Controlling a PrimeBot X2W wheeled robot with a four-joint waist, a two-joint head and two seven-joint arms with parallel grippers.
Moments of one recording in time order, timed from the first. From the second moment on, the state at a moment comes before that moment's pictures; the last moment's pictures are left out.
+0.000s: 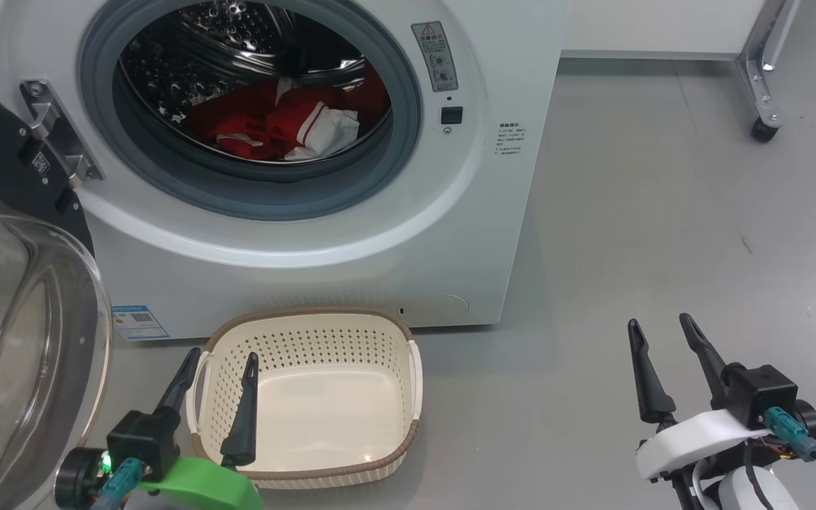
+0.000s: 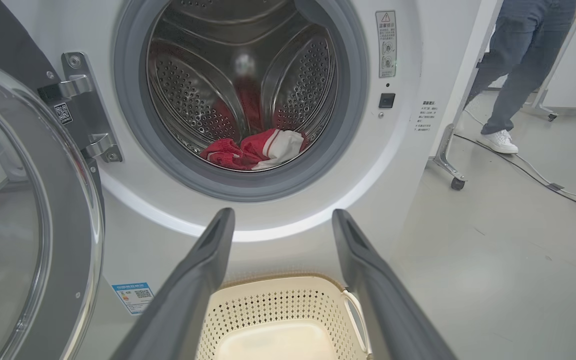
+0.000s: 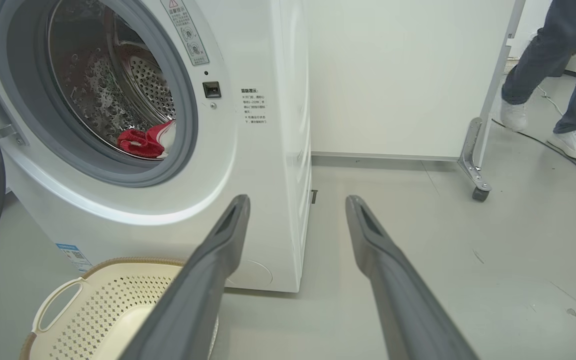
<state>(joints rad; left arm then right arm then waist) 0.03 0.10 -0.23 0.05 -0.31 0.05 -0.13 -0.03 -0.04 0.07 0.28 0.20 0.09 -0.26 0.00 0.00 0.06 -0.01</state>
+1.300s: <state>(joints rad) -0.58 0.09 -0.19 0.36 -0.41 -0.03 0.12 -0.23 -0.04 0.16 0.18 0.26 0.08 -0.26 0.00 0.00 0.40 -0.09</state>
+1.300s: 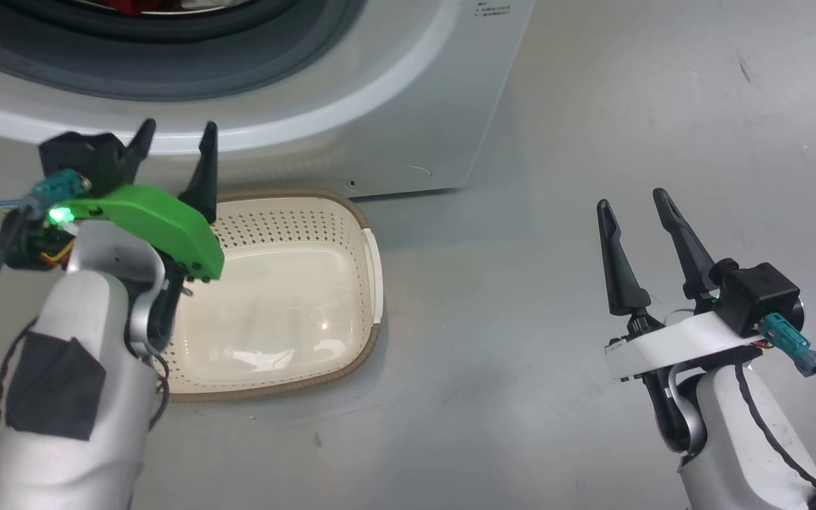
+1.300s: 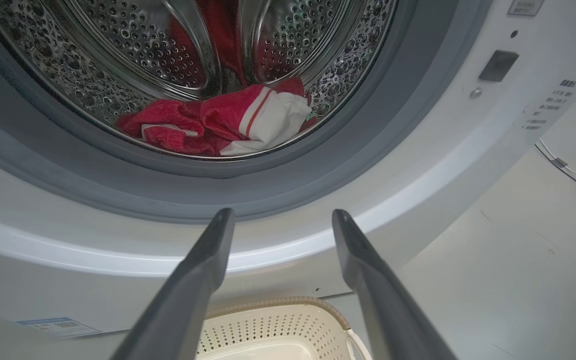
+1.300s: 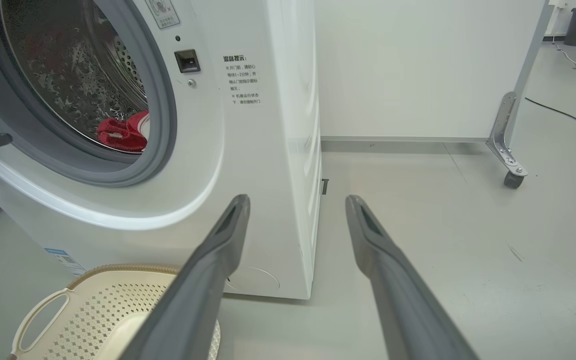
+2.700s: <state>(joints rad) -1.22 0.33 -0.06 0.65 -0.42 -0.06 0.33 -0.39 -0.04 0.34 0.12 0.40 0.02 -0.26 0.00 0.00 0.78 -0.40</state>
